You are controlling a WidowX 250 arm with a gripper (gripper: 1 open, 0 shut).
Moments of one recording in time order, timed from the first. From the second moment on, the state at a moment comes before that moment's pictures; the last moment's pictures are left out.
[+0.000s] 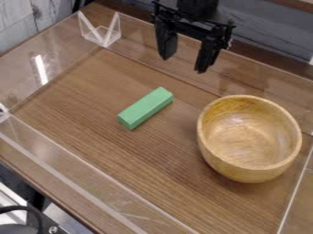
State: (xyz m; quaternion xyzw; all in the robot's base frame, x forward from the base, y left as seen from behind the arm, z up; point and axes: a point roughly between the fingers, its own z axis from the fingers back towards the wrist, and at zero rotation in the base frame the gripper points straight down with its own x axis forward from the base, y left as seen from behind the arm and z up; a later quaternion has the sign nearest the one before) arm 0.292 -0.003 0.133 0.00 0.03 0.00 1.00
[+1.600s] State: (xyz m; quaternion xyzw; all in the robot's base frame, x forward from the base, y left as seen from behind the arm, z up) arm 0.259 0.023 0.075 -0.02 0.05 -0.11 0.99
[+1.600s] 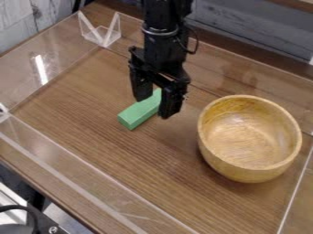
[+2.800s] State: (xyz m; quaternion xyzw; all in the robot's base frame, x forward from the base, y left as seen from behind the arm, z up) arm 0.262 0.027 0.058 -0.04 0.02 -0.14 0.99
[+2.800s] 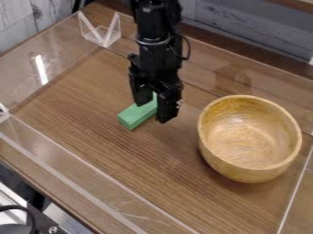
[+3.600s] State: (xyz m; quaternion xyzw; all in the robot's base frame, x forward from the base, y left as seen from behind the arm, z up) arm 0.262 0.025 0.058 -0.05 0.02 -0.13 0.99
